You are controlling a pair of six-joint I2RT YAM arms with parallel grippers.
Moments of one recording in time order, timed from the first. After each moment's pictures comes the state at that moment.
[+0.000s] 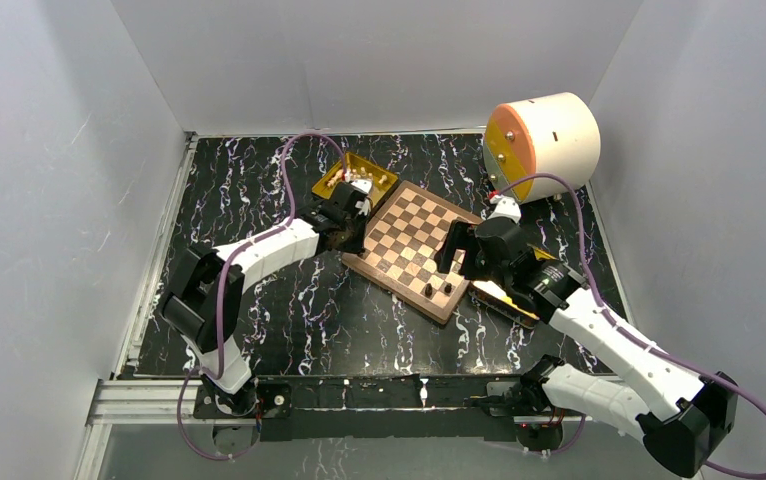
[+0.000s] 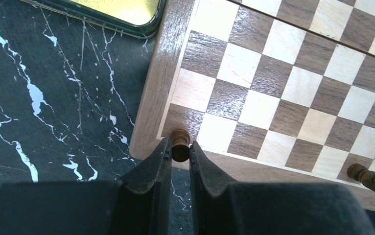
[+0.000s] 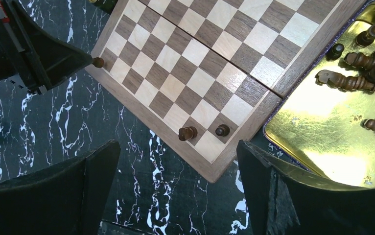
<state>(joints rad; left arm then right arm) -0.64 1.70 1.16 -0.39 -0.11 -0.32 0.72 0.94 0.85 -0.59 0.25 0.69</state>
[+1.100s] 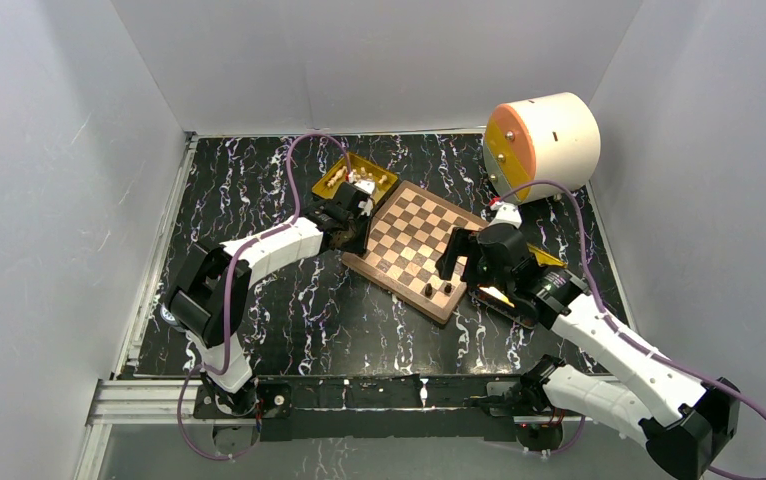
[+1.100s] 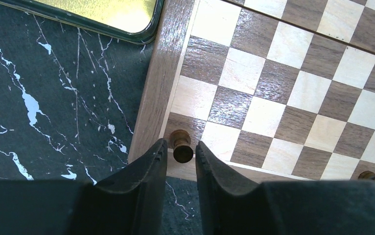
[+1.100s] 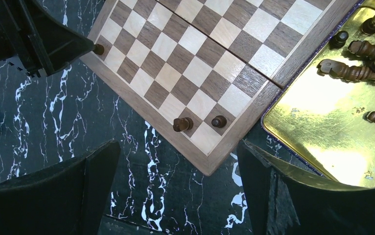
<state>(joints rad) -0.64 1.74 1.17 -0.38 -0.11 -0.30 0.72 0.89 0.80 -0.59 0.23 0.68</state>
